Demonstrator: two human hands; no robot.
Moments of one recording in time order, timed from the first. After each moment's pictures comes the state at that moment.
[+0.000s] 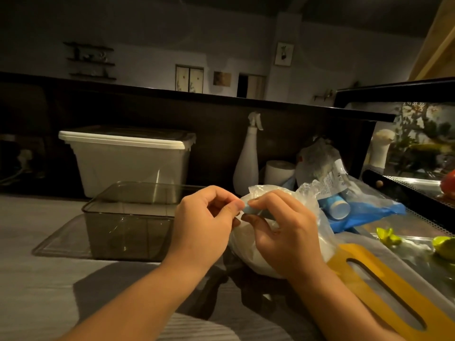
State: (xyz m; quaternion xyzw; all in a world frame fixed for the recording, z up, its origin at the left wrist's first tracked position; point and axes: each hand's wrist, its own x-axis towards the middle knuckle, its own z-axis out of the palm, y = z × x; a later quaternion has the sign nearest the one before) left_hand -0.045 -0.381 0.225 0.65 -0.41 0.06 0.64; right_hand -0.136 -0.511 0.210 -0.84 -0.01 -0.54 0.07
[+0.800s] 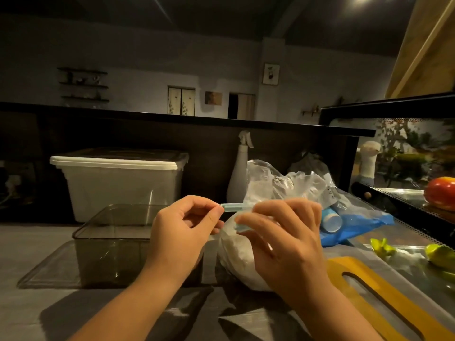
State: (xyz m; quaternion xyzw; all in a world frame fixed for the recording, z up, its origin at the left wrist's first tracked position) left_hand -0.023 -0.371 0.234 0.60 -0.44 0.08 0.66; right_hand -0.148 -0.496 0.228 -0.77 -0.03 -0.62 -0.11
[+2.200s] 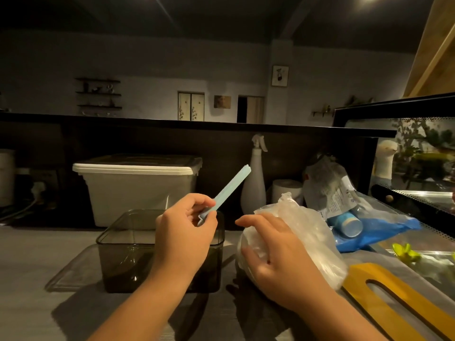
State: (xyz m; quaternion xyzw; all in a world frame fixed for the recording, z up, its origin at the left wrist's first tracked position) left_hand 0.007 -0.371 0.229 0.65 -0.40 0.19 0.62; right_hand -0.132 -0.480 0.227 -0.92 0.09 -0.34 0.16
